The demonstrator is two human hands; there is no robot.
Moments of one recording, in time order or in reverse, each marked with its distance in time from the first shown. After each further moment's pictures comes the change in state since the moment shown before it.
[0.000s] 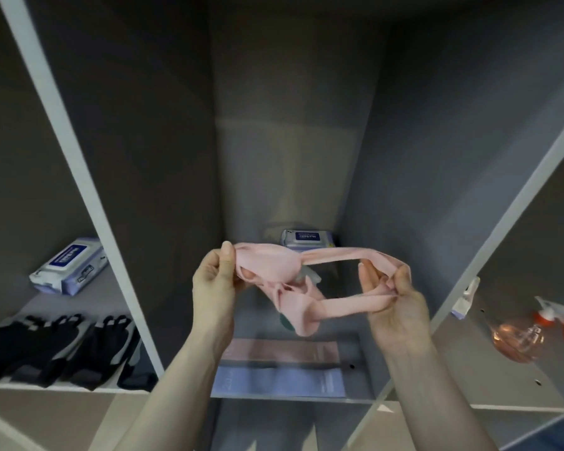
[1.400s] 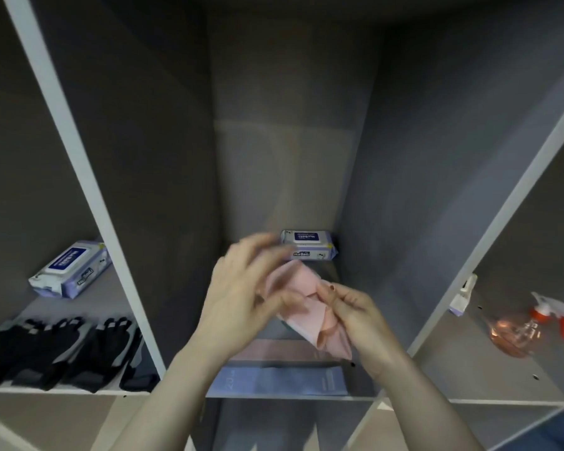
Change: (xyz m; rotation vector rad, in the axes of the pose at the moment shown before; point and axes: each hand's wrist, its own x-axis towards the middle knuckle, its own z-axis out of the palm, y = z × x) left_hand -0.019 0.025 -0.005 0.974 -0.446 0.739; right_hand -0.025 0.032 -0.008 -0.911 -0.450 0.087
